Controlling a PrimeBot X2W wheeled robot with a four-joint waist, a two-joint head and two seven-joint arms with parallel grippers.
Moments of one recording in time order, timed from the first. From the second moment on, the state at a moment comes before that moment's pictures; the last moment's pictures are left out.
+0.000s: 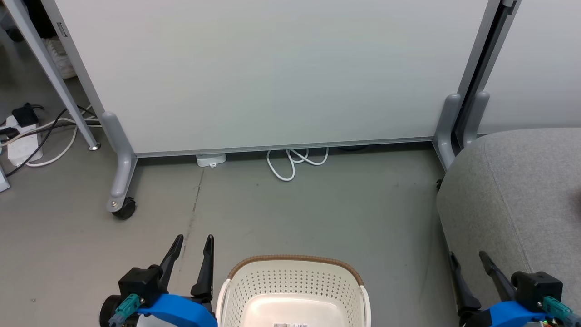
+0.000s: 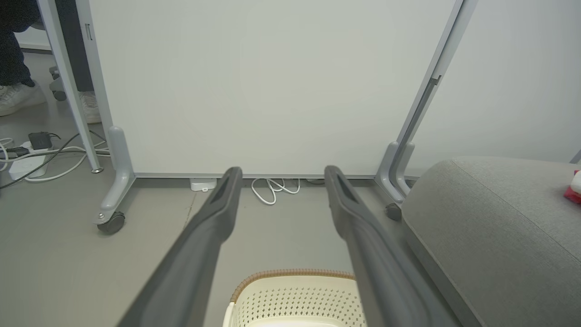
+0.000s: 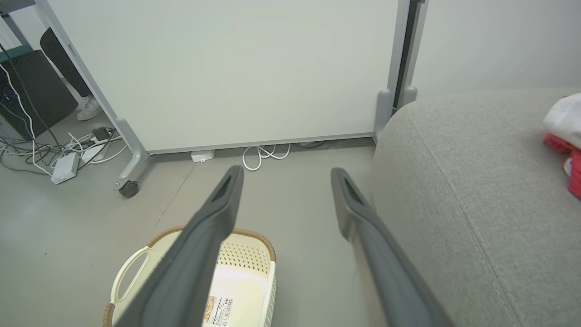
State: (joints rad) left arm -0.10 0.13 -0.25 0.44 -0.38 -0.13 -0.26; right arm 0.05 -0.05 -0.08 0.17 0.17 0.13 -0.04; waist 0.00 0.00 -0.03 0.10
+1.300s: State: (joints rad) left arm 0.01 0.10 -0.18 0.50 -0.63 -0.13 -0.18; right arm 0.06 -0.04 -0.08 0.30 0.46 0.13 -0.01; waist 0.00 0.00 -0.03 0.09
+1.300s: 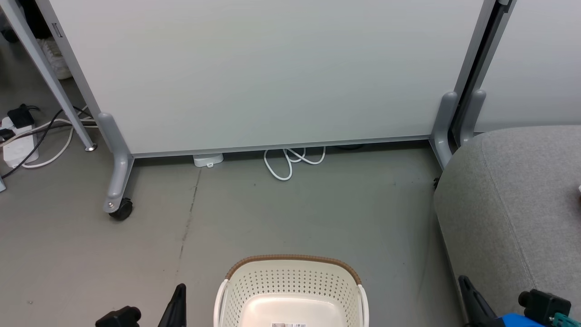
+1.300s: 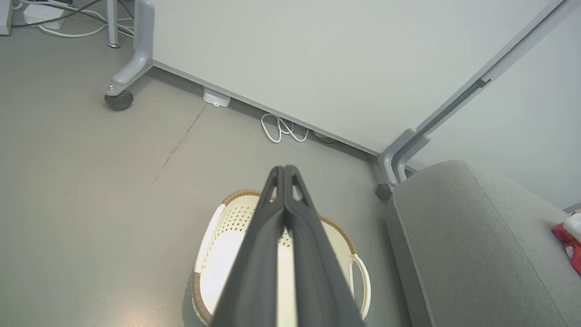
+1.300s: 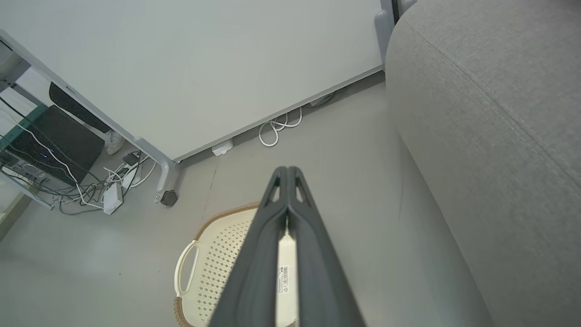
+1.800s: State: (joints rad) left arm -0.01 0.09 -0.12 0.45 -0.83 -0.13 -0.12; right arm 0.02 -0.04 -0.09 0.29 0.69 0.13 0.01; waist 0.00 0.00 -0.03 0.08
